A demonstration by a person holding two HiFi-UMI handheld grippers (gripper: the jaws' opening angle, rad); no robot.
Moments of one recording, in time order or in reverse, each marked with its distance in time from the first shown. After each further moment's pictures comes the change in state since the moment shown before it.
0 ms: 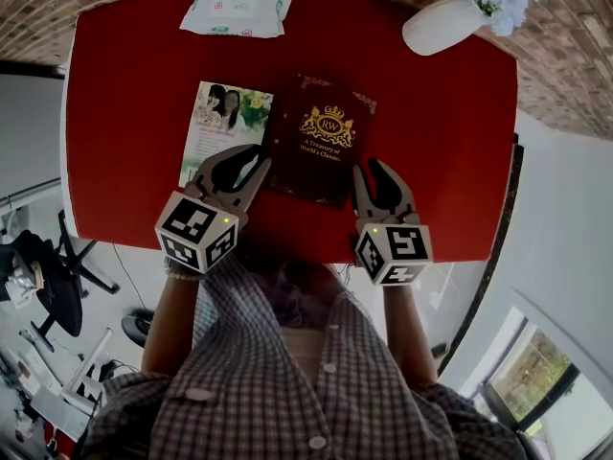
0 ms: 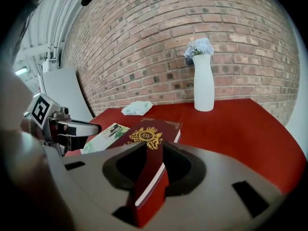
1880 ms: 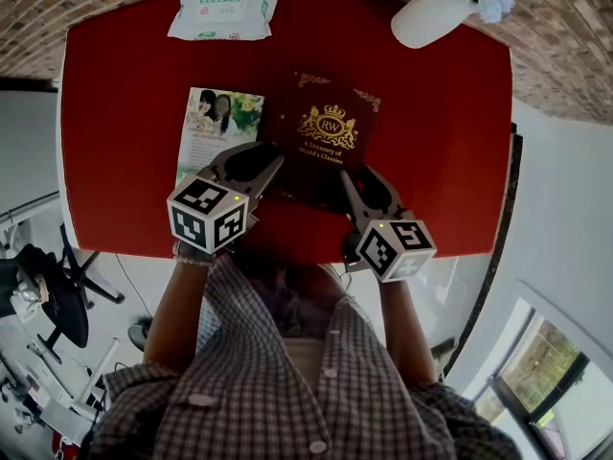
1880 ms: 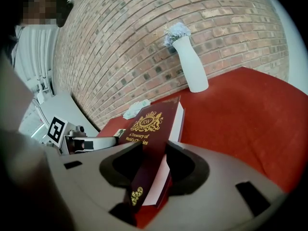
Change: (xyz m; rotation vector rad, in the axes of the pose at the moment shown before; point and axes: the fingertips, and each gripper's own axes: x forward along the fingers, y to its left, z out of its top) left arm 0.038 -0.006 -0.022 -0.109 0.097 -0.088; right arm 0.005 0.001 -0.024 0.270 -0.036 0.100
